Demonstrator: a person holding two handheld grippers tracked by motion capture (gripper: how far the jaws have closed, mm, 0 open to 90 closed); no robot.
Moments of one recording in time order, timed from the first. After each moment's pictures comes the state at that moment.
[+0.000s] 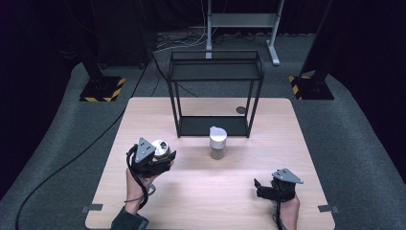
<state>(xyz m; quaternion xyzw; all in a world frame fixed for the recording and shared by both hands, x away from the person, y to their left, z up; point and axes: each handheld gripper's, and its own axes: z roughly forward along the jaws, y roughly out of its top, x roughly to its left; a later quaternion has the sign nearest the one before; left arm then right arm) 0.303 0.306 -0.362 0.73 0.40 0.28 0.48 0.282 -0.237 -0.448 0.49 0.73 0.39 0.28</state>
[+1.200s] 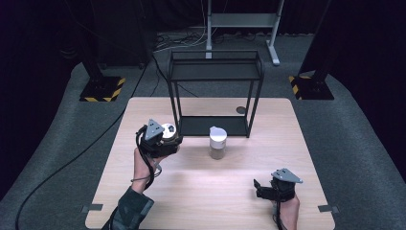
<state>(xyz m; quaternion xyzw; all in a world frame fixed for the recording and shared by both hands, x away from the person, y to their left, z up) 0.360 0.295 -0.337 0.74 0.39 0.27 0.47 0.284 -0.238 -0.447 0.49 0.73 0.39 0.27</state>
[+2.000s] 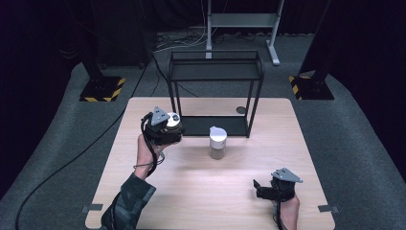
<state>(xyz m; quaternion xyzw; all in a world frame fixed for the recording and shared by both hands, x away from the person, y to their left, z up) 0.394 0.283 -0.313 0.76 0.37 0.27 0.46 0.287 -0.241 -0.446 0.49 0.73 0.39 0.27</state>
